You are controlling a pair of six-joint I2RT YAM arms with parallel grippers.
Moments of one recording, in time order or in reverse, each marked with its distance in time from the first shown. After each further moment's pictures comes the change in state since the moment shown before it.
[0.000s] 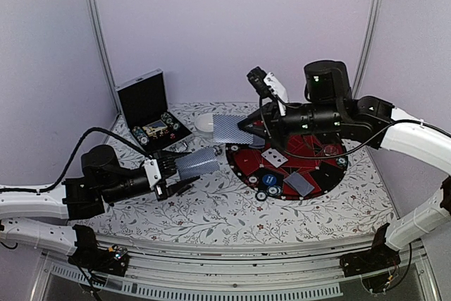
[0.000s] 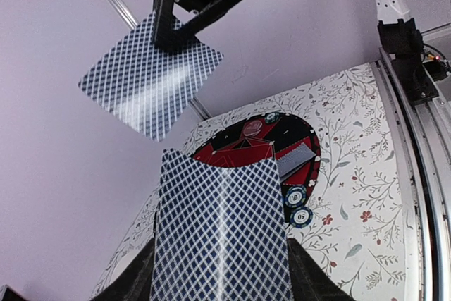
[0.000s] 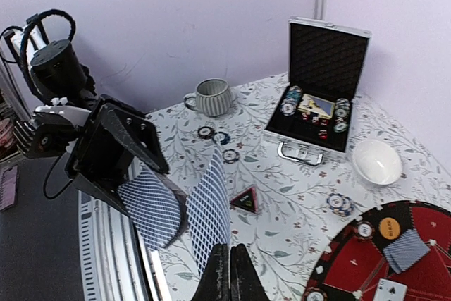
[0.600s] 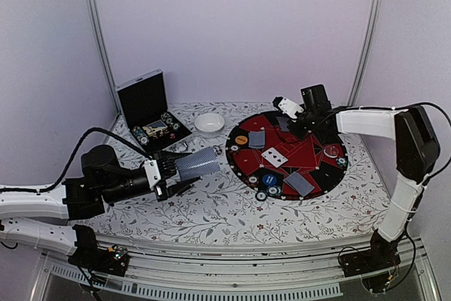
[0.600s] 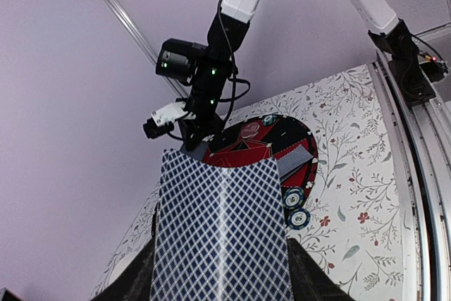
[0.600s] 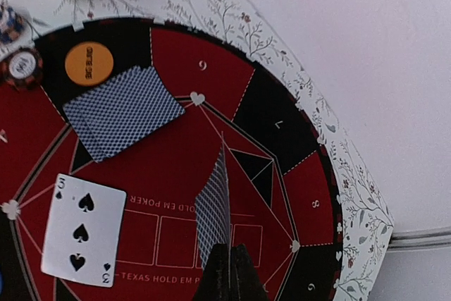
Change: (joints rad) left arm -0.002 0.000 0.000 0.002 0.010 0.001; right arm -0.523 0.403 -0.091 0.237 0.336 -0.566
